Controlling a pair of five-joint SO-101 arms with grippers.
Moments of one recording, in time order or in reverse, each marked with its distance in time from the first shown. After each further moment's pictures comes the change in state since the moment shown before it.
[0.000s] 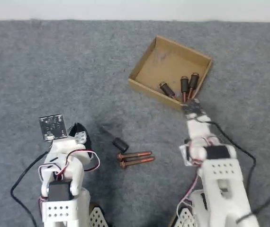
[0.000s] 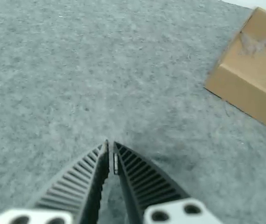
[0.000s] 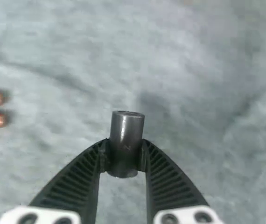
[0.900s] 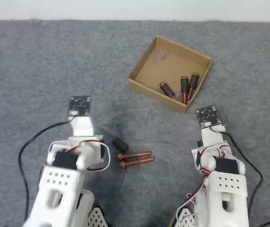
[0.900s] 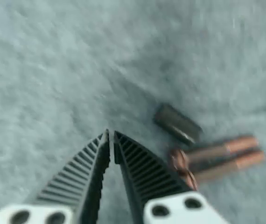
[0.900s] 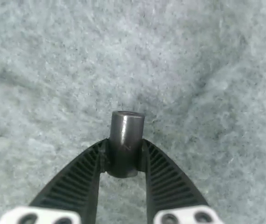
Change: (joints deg) left arm 13.5 47.2 -24.2 8.6 0.2; right arm 9.1 -8.5 8.8 -4.9 4.7
